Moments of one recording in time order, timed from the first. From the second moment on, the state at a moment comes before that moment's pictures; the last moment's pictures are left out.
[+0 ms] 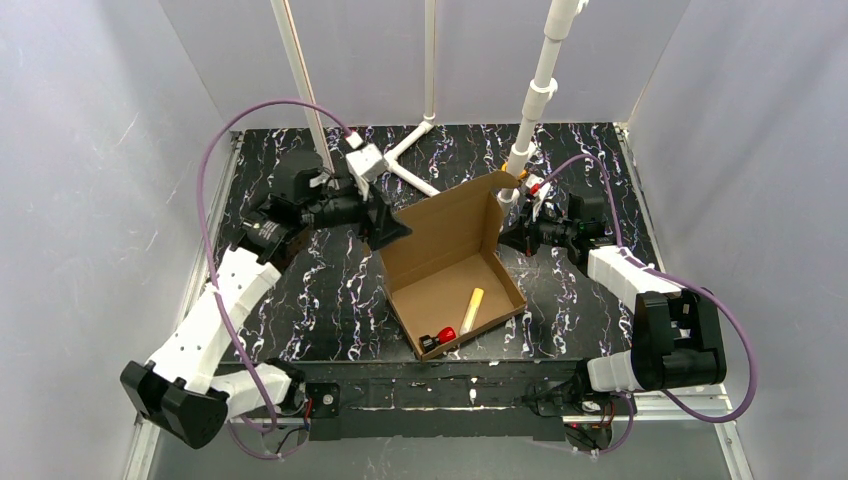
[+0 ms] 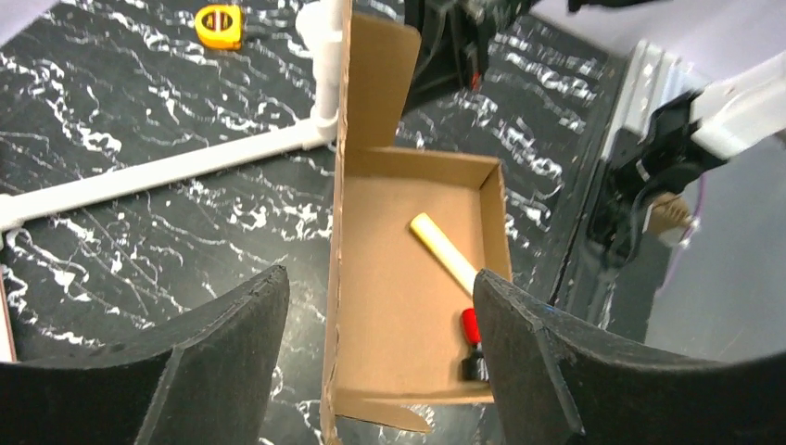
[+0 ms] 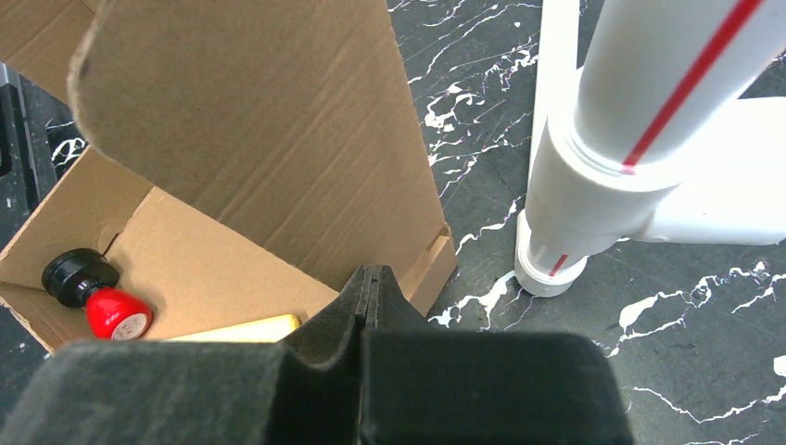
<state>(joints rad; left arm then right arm) -0.43 1.13 1.24 -0.48 0.68 0.07 0.14 1.38 0.71 0.12 -0.95 -0.24</state>
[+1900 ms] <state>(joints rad) -0.70 1.07 1.07 -0.47 0.14 0.78 0.21 1.49 0.66 0.36 -0.82 -0.13</state>
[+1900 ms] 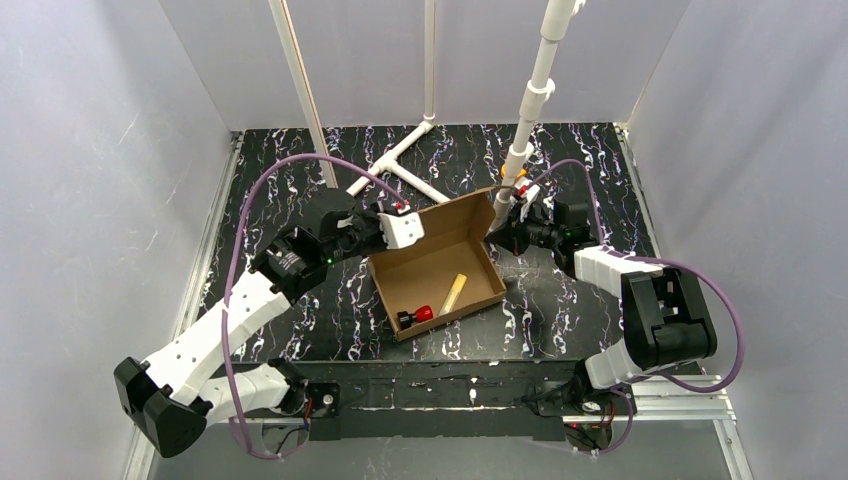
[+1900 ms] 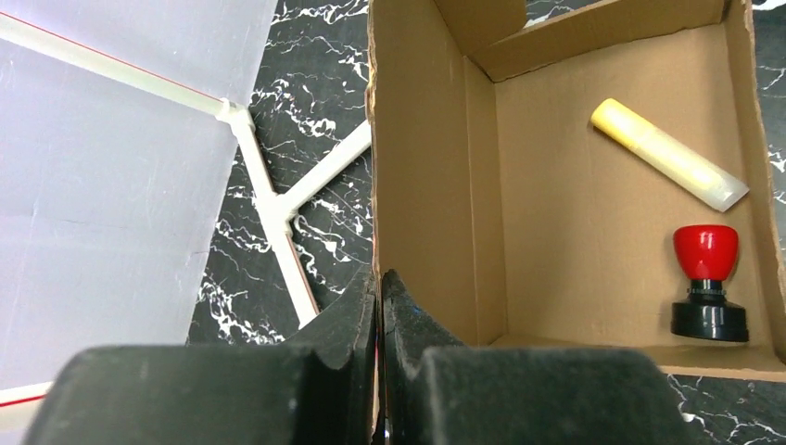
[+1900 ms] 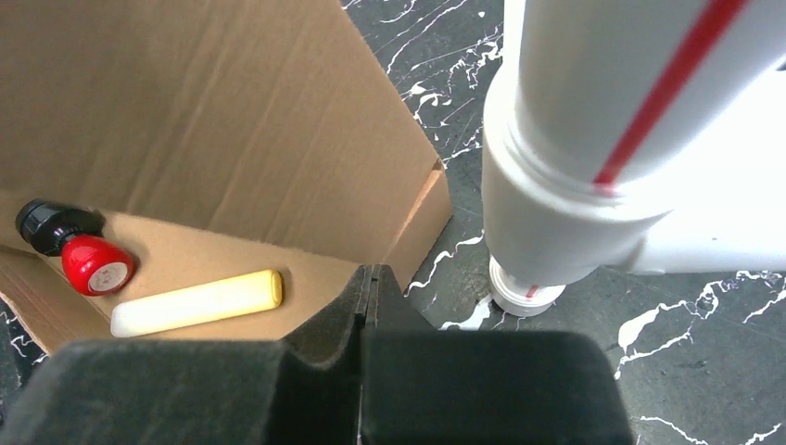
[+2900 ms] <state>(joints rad) -0.68 1.05 1.03 -0.40 0.20 0.72 0.24 1.38 0.64 0.27 -0.77 -0.28</state>
